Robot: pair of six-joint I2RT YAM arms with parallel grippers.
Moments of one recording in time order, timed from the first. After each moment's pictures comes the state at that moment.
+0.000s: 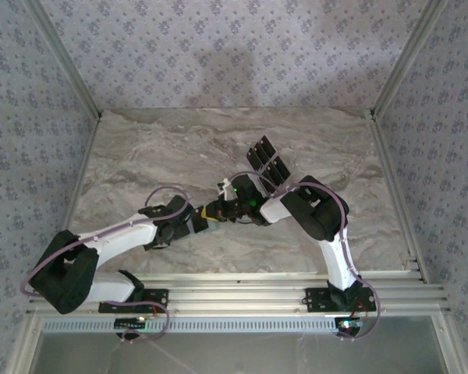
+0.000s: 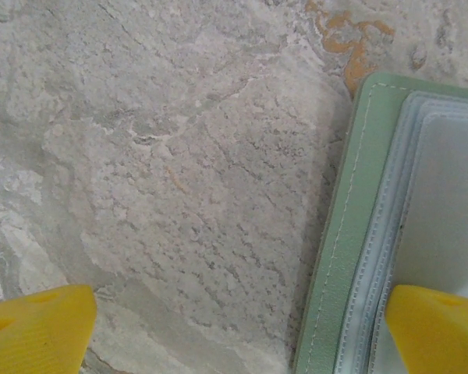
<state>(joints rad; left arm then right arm) -0.64 1.30 0.59 -0.68 -0.37 -1.04 0.76 2.10 0.96 0.61 -0.71 1.03</state>
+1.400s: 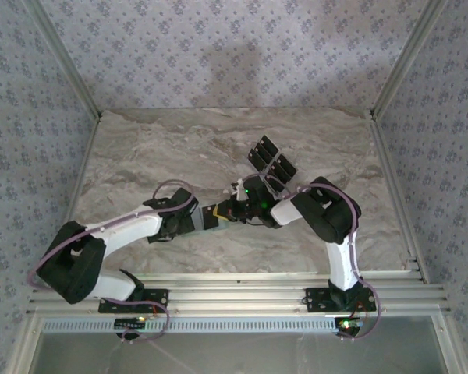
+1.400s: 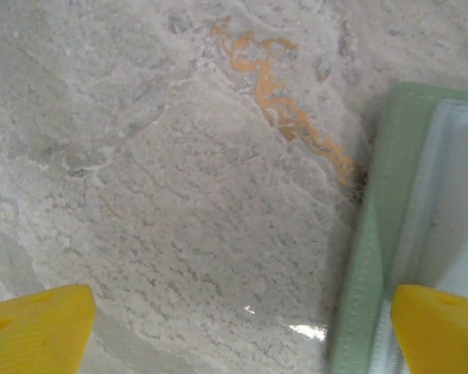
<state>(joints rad) -0.63 1.39 0.69 -0.69 -0.33 -0.92 0.70 2.00 0.82 0.61 -0.62 1.07</state>
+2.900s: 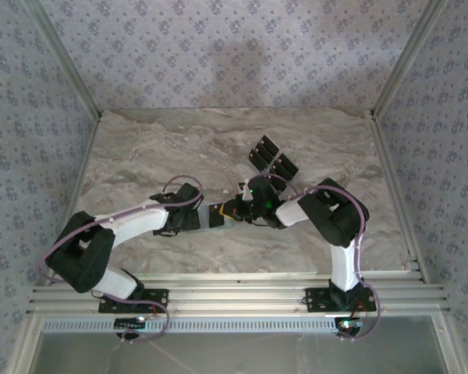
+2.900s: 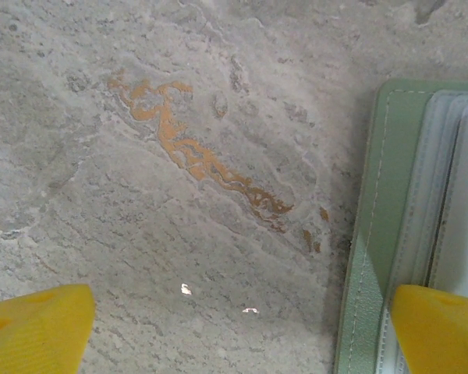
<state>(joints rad) -0.64 1.46 0.74 -0.65 -0.31 -0.80 0.69 1.95 0.78 0.56 -0.56 1.07</state>
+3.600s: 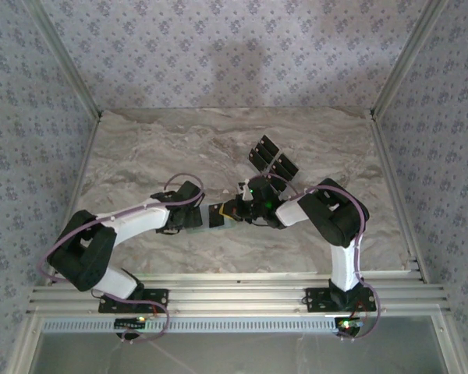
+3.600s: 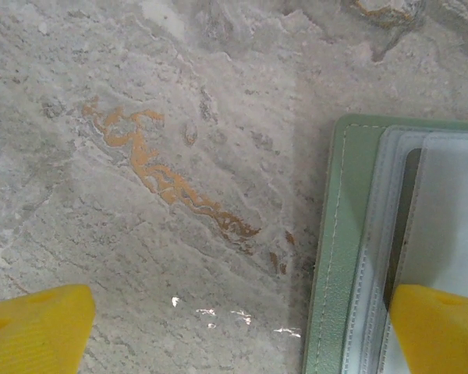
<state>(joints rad) -0.64 1.48 0.76 -0.60 -0.30 -0.80 0.69 1.95 0.78 0.56 -0.56 1.07</state>
